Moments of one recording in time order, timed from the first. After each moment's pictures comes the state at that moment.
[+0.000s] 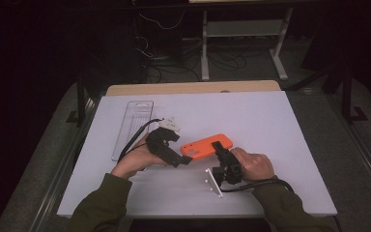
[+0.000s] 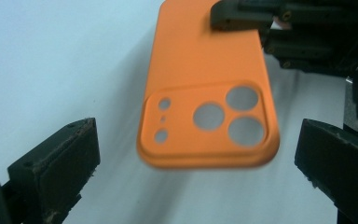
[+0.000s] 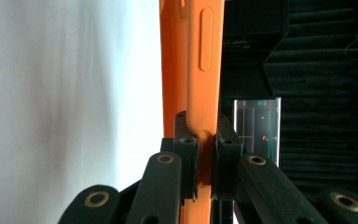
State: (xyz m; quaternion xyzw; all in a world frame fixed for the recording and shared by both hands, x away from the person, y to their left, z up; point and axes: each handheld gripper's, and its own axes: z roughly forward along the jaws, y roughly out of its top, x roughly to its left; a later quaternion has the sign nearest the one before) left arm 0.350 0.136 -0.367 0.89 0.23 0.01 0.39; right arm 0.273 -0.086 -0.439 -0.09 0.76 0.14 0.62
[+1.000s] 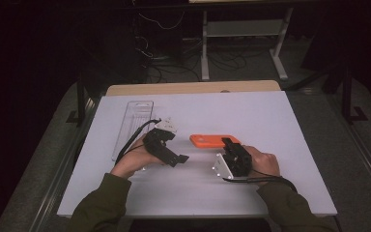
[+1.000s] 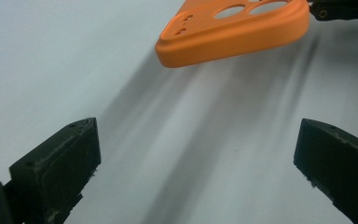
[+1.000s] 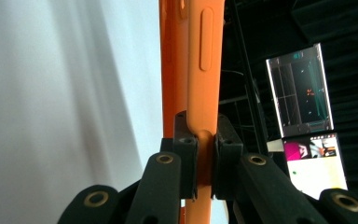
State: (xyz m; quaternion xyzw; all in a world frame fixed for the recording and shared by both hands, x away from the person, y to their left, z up) left arm 0.353 0.144 -0.372 0.90 0.24 0.04 0.37; right arm 0.288 -0.107 -0.424 0.03 0.81 0.17 0.56
